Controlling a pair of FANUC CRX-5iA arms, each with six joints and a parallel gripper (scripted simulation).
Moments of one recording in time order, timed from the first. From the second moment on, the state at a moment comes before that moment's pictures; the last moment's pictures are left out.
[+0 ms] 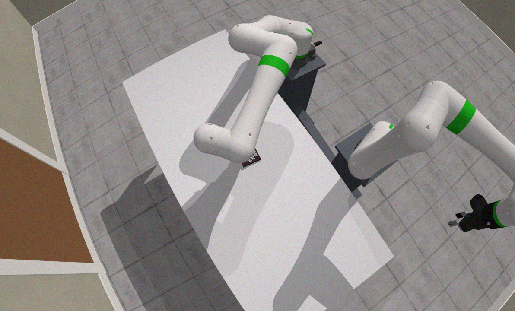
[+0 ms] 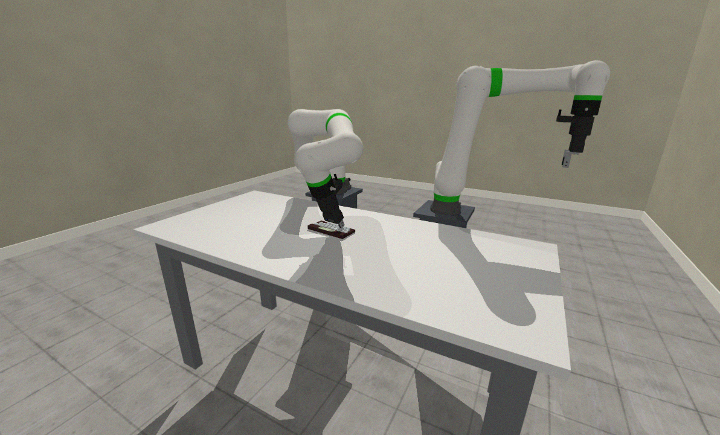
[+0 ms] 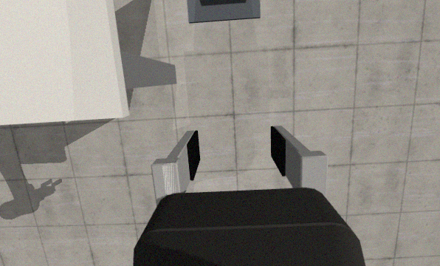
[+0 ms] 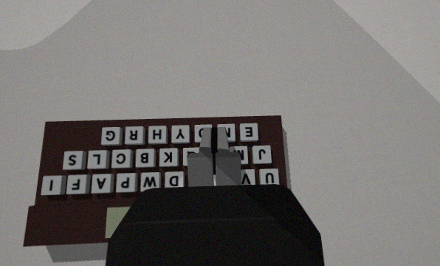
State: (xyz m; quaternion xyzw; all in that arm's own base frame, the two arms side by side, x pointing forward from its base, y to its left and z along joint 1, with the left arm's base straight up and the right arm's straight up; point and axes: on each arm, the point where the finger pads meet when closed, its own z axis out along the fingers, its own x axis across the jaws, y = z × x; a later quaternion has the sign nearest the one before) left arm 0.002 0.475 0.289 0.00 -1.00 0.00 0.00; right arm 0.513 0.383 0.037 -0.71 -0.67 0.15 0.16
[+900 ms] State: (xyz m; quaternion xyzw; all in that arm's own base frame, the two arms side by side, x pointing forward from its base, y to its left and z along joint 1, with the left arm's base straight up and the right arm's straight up) left arm 0.002 0.475 0.289 0.00 -1.00 0.00 0.00; right arm 0.513 0.383 0.042 -0.71 -0.67 0.15 0.16
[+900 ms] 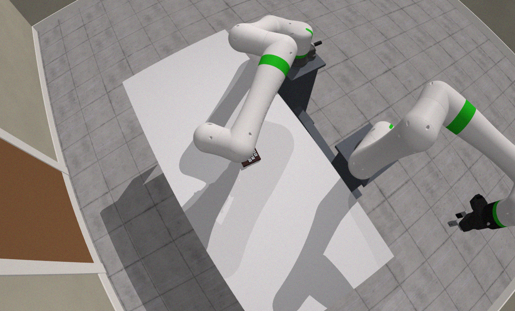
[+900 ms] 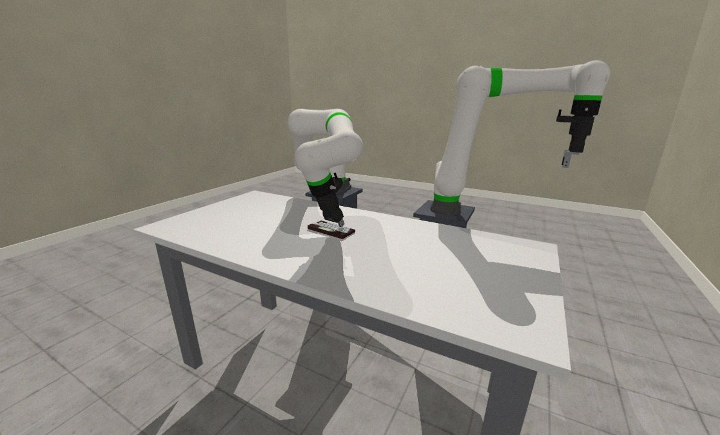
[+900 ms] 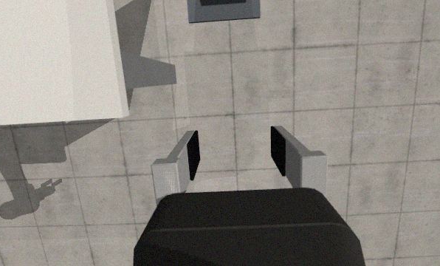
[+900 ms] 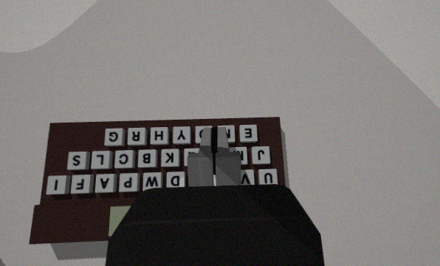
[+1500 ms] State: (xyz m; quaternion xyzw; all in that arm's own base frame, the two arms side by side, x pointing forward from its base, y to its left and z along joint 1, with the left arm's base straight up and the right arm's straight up) left arm 0.002 0.475 0.289 0.00 -1.00 0.00 0.00; right arm 0.515 0.346 0.046 -0.71 -0.67 0.15 0.16
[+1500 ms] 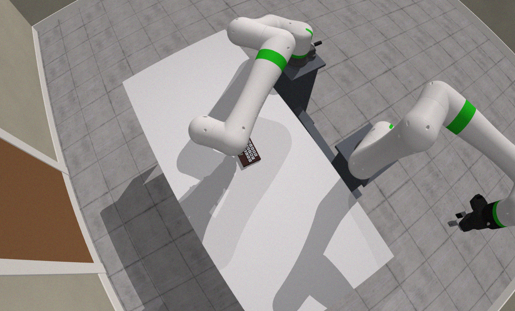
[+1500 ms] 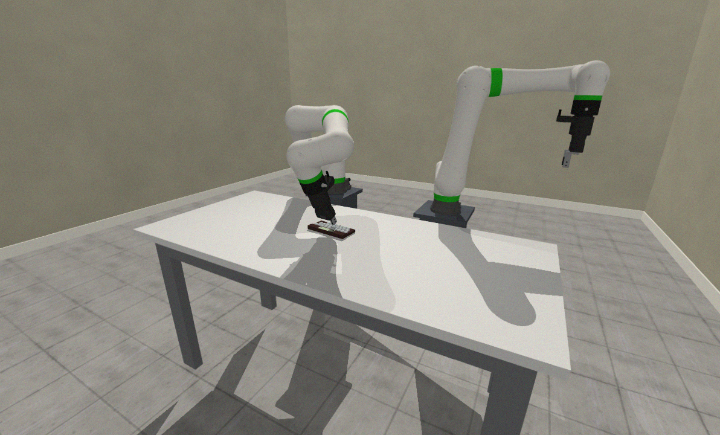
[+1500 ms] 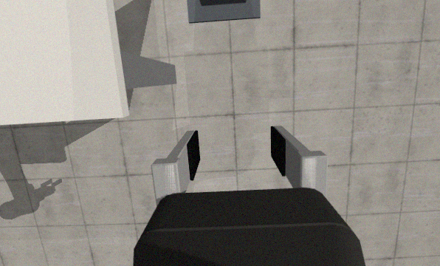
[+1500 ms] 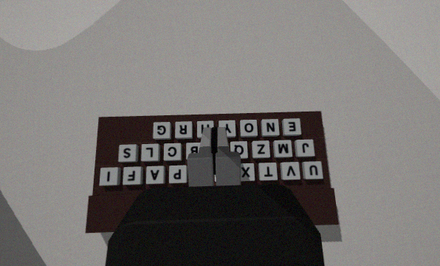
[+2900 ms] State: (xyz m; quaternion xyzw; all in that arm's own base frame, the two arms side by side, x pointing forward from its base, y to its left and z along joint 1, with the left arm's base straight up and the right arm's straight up) left arm 0.002 0.475 0.289 0.00 -1.00 0.00 0.00; right arm 0.522 0.264 0.039 -0.71 -0.67 0.15 0.16
